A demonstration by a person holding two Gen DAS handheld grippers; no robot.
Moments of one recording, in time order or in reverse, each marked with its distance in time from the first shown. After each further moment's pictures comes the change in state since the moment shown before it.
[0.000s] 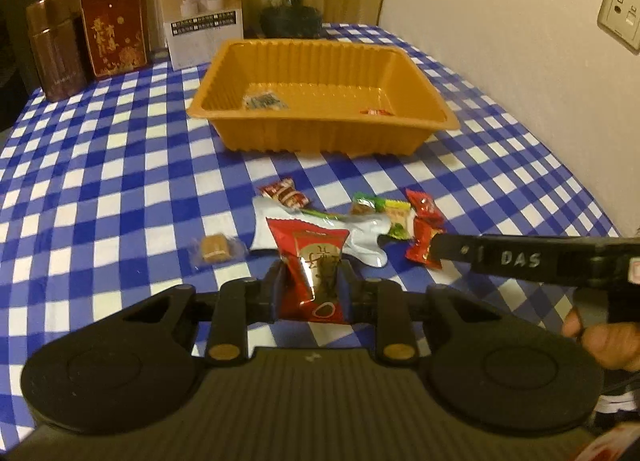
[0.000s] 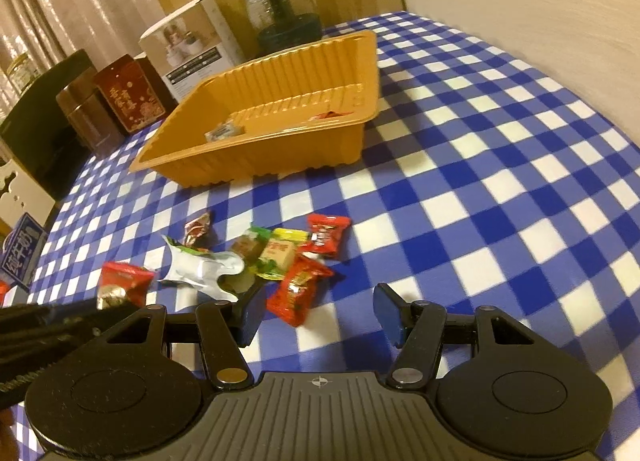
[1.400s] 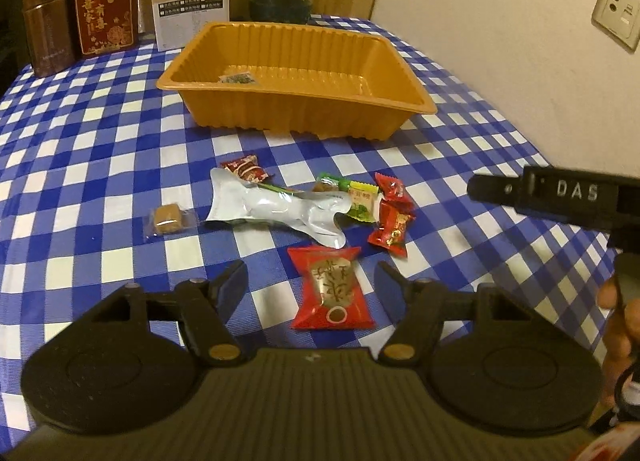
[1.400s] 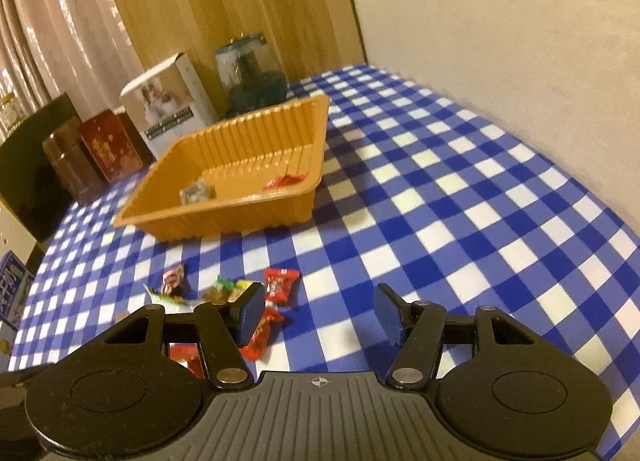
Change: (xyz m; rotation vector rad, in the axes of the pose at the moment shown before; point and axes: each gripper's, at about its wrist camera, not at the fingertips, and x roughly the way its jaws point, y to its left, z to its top) left arm 0.013 -0.027 -0.020 -0.058 0.006 -0.033; right arm -0.046 -0.023 0.005 0.020 -0.135 -0.073
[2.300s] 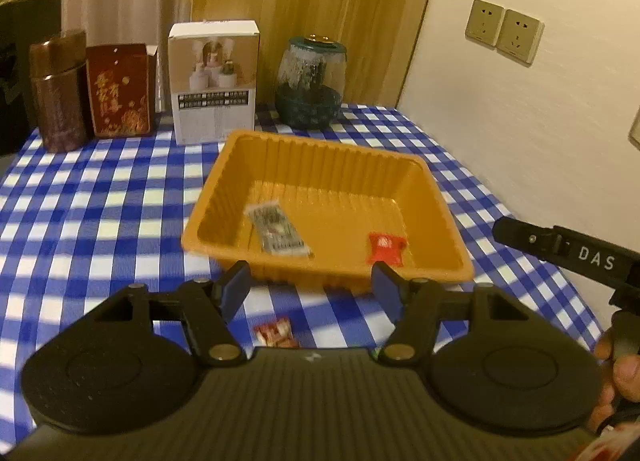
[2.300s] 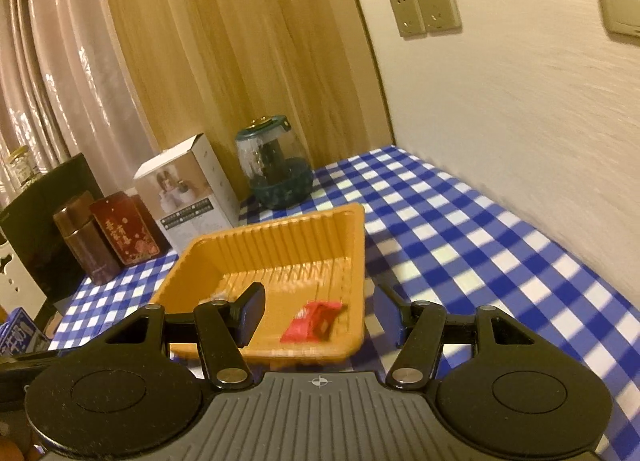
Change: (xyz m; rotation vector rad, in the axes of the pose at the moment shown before) left arm -0.002 0.028 0.102 -0.060 -0.176 0.023; right arm 0.022 0.014 0.076 -0.008 -0.202 0.064
